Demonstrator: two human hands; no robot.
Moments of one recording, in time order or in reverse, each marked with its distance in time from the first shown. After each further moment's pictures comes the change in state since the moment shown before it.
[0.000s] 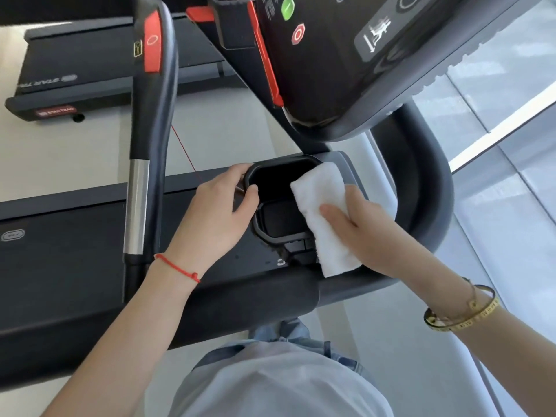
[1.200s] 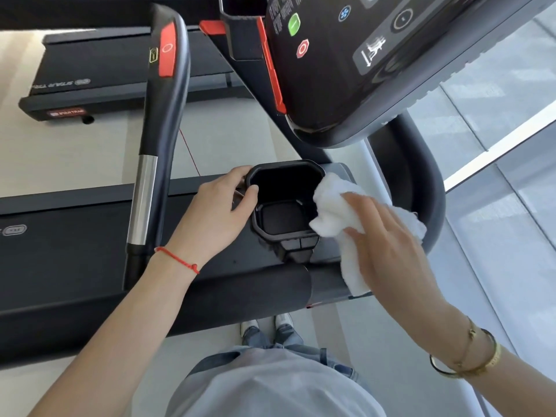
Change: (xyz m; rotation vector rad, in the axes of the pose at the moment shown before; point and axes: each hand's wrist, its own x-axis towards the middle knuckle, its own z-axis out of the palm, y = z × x) left_hand -0.005 -0.001 0.000 0.007 -0.001 -0.015; right_hand -0.043 0.015 0.002 -0.370 0.397 -0.390
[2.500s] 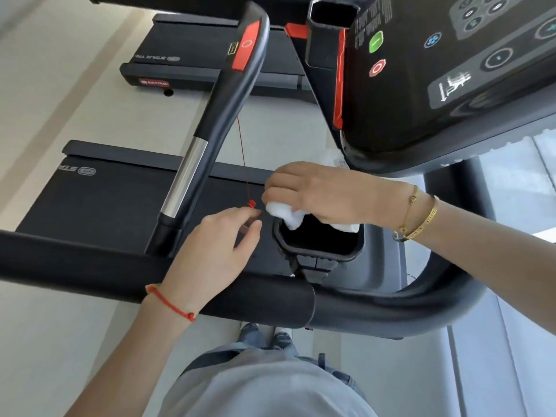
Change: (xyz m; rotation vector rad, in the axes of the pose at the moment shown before) left_hand -0.062 0.006 0.004 0.086 0.167 -0.216; right_hand 0.169 -0.024 0.058 -0.234 -0.466 -1.294
